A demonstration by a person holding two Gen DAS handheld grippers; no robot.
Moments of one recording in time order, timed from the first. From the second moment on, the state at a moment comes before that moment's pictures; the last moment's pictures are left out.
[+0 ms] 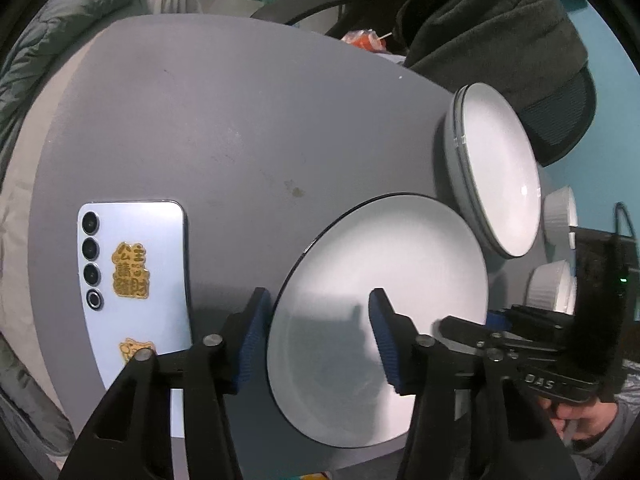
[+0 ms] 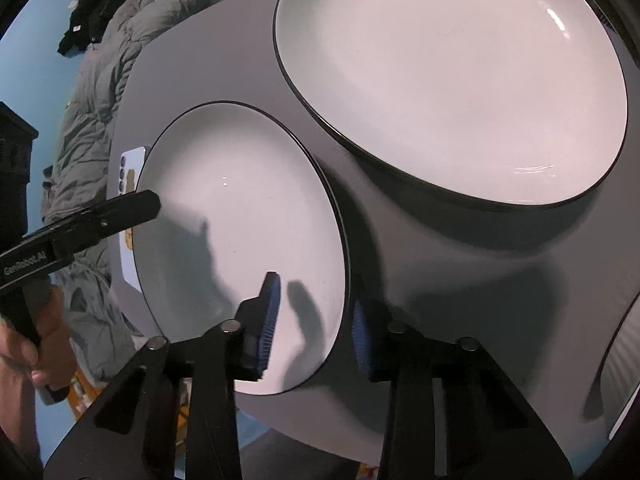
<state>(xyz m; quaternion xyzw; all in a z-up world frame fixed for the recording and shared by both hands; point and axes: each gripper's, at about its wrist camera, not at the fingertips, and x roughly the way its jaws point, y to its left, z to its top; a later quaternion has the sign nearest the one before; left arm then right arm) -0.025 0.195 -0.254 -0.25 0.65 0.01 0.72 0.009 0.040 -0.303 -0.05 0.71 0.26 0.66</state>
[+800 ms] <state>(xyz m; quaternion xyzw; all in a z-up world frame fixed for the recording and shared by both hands) -0.055 0.119 -0.265 -0.25 0.67 -0.03 0.70 -0.001 -0.034 -0.296 -0.03 0.72 0.21 0.66</state>
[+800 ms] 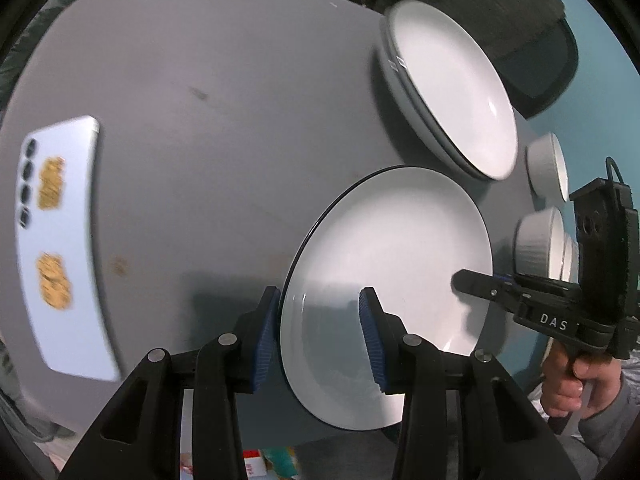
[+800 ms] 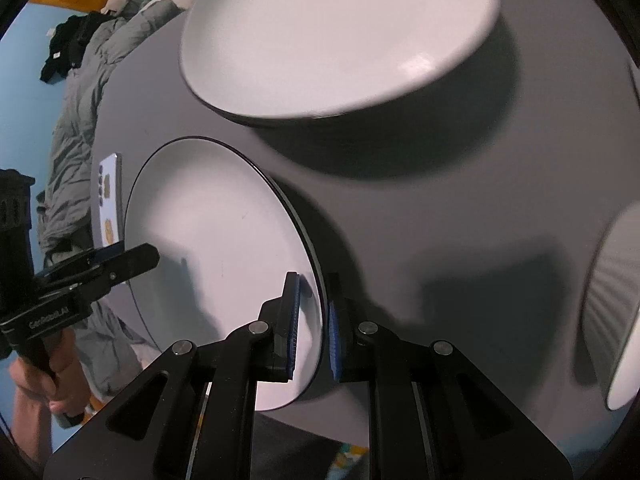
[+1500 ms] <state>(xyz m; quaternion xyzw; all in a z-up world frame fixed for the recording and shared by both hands) -0.040 0.035 -0.261 -0.21 0.67 -0.04 0.71 -0.003 -0.092 -0.280 -0.04 0.71 0.18 0.68</state>
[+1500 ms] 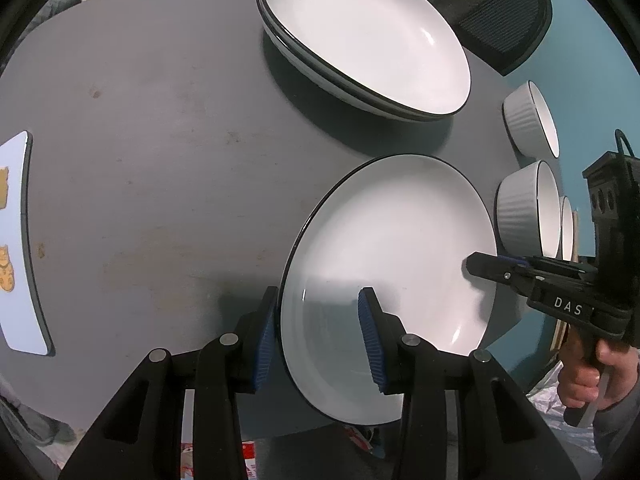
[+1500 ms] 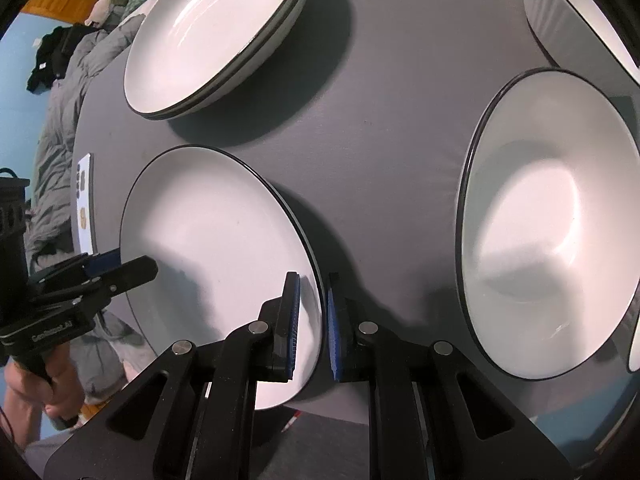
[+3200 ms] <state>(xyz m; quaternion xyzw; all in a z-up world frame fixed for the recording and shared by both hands) -0.045 0.065 -0.264 -0.21 0.71 -0.01 0.68 -0.009 -0.089 -0.274 -0.04 0.70 0.20 0.68</state>
